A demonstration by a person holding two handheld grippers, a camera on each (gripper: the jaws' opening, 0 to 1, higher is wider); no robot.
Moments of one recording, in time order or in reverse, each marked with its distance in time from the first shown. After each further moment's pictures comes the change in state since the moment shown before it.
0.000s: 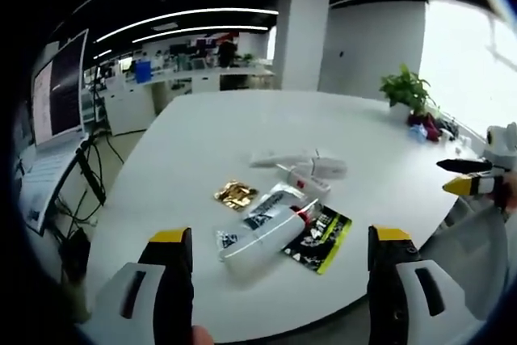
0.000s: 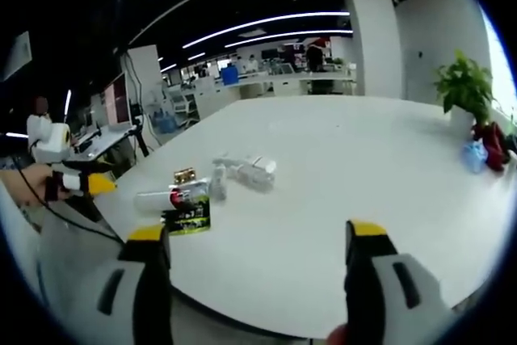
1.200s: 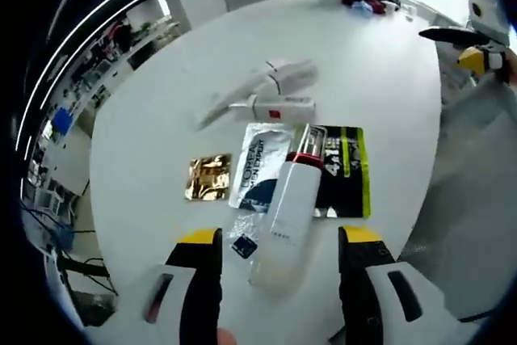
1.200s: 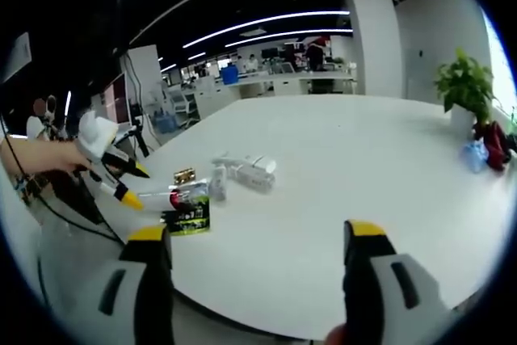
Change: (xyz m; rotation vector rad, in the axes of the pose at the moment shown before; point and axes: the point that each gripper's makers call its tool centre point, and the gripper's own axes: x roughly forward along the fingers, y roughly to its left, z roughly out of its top) left arm 0.072 0.008 -0.041 0.550 0.465 -0.239; right arm 0.001 -0.002 0.001 0.007 0.001 0.000
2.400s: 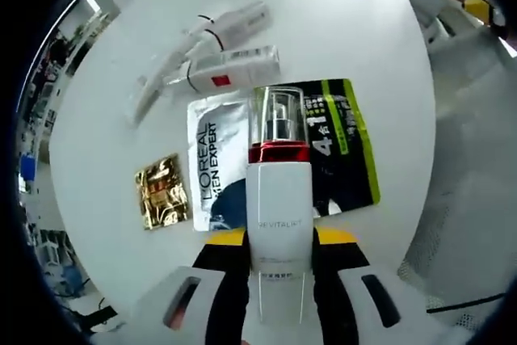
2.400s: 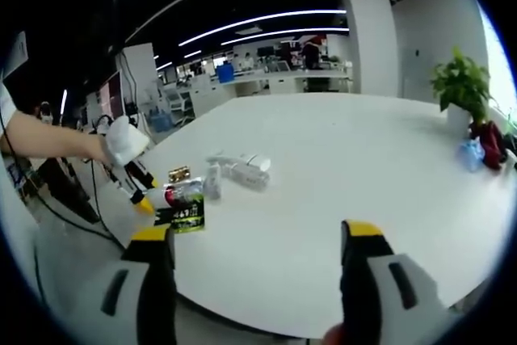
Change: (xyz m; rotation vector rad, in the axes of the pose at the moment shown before) left arm 0.047 -0.005 -0.016 0.151 0.246 -0.162; right arm 0.000 -0.007 -0.003 -0.002 0.014 -0.027
